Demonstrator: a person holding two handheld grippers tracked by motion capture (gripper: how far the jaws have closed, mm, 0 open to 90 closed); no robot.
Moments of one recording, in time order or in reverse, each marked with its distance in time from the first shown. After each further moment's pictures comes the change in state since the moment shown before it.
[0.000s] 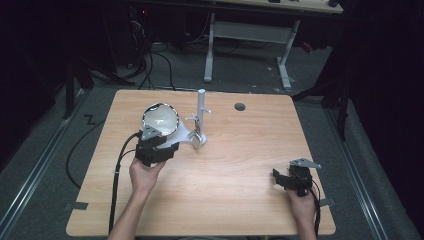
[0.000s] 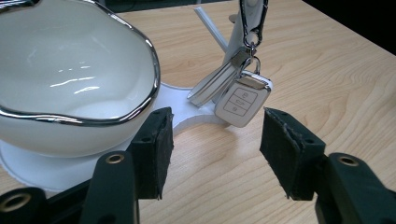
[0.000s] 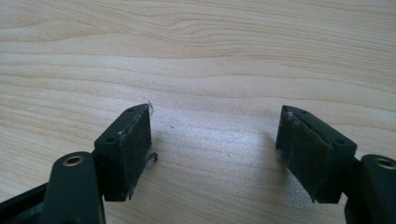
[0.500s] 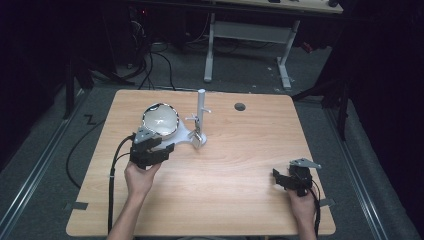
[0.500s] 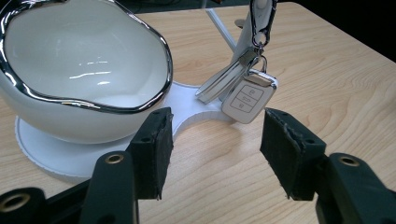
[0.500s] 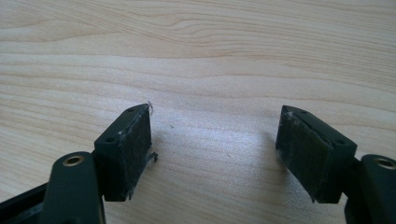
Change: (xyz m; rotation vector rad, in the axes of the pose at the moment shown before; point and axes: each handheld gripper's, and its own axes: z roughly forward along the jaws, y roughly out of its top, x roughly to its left) left arm 0.006 -0.007 -0.012 -0.020 0.011 -0.021; right arm 0.000 0.000 0.000 0.000 0.000 0.000
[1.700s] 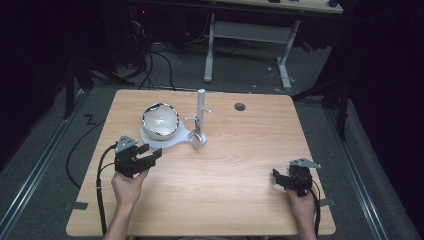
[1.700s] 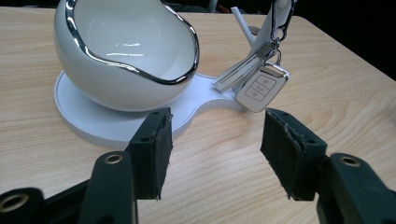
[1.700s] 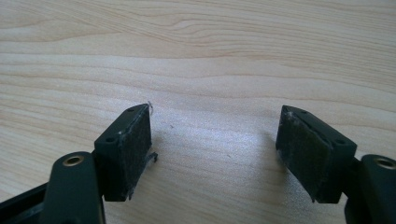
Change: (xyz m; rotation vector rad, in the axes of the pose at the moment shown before) left arm 0.018 -0.024 -0.031 -0.044 0.010 -0.087; right arm 0.000 0.000 0.000 0.000 0.000 0.000
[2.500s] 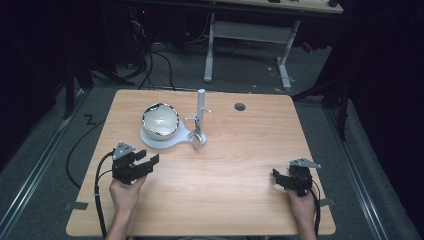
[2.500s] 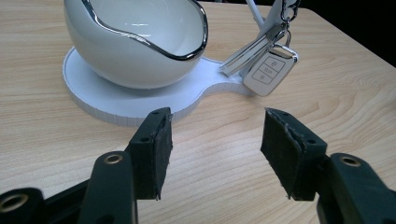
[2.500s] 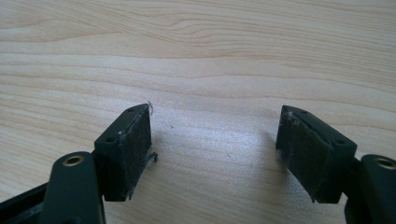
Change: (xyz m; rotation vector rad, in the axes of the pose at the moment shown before) left arm 0.001 -0.018 -0.004 0.013 0.018 -0.013; right arm 0.000 0.000 0.000 0.000 0.000 -0.001
